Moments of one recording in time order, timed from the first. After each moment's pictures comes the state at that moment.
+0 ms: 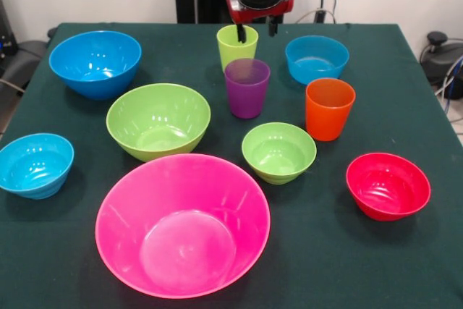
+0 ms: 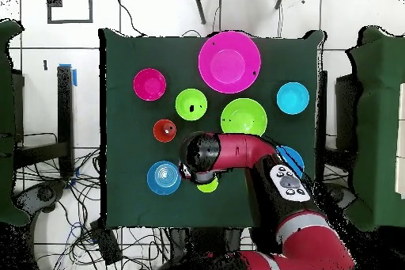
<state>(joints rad) -0.44 -0.59 0.25 1.82 -0.31 0.80 1.58</state>
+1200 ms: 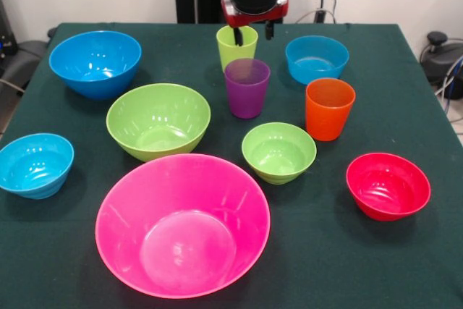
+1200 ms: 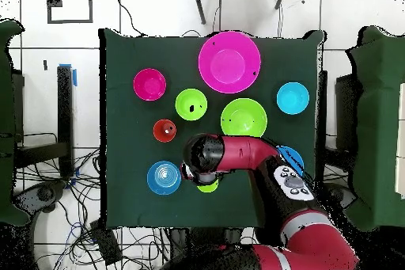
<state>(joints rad) -0.46 -0.57 0.25 1.82 -0.31 0.78 1.58</state>
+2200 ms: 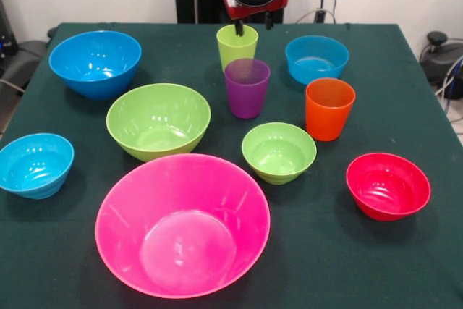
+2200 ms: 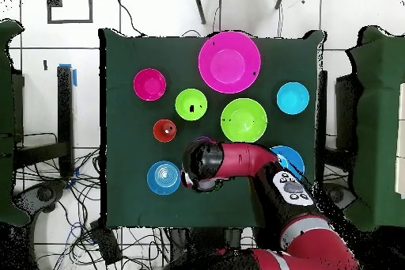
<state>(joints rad) -0.46 -0.58 0.24 1.87 -0.31 0.78 1.58</state>
